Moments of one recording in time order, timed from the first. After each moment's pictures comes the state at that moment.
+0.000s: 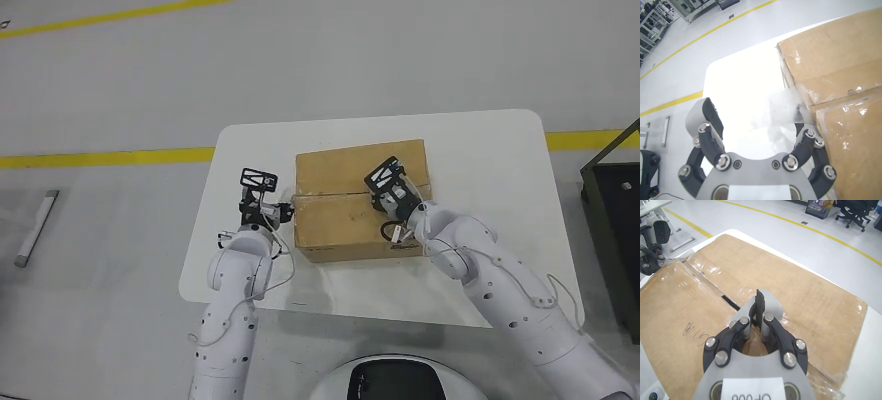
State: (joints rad) left arm 1.04 -1.42 -1.37 -1.57 1.65 -0.09 -0.53; right arm -0.91 -1.31 1.05 -1.48 -1.23 -0.13 0.39
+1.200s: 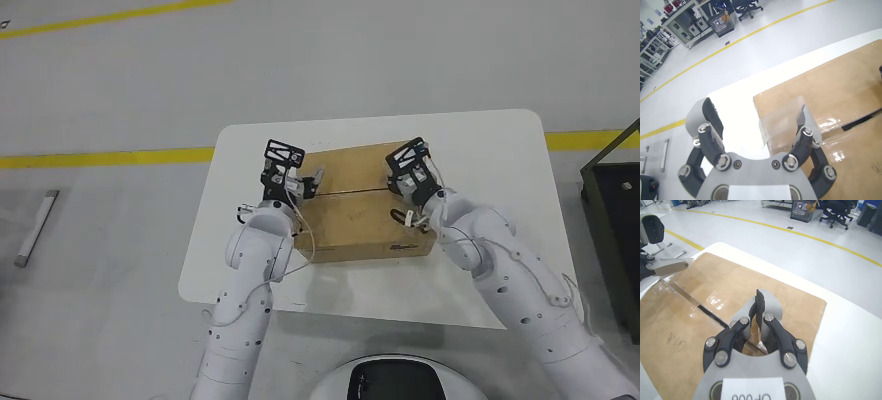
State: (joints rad) left arm 0.90 -1.44 -1.23 -1.54 1.65 -0.08 -0.49; right arm -0.94 -1.31 1.17 -1.53 -1.22 -0.07 0.38
